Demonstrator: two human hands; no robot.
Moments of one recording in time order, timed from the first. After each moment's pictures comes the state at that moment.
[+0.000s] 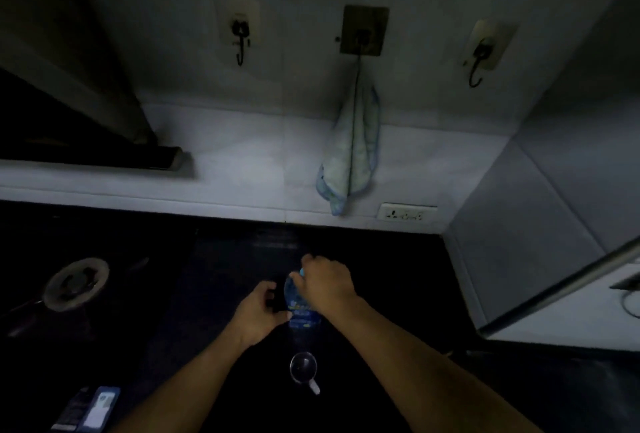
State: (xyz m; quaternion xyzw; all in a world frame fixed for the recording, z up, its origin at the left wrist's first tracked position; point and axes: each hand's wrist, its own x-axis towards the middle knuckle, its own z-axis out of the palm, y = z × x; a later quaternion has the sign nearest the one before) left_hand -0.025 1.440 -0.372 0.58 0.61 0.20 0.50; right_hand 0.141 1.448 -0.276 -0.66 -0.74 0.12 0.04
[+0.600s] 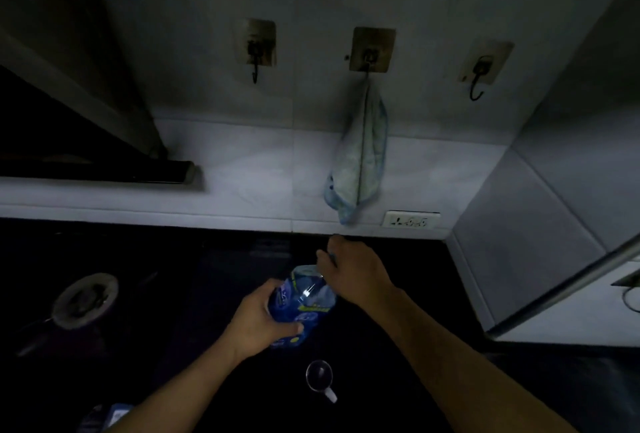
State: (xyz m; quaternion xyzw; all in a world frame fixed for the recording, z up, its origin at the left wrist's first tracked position) left_hand -0.056 1.432 -0.320 0.64 0.51 0.28 0.50; right_hand 0.151 1.444 -0.217 -0.67 -0.71 0.11 0.17
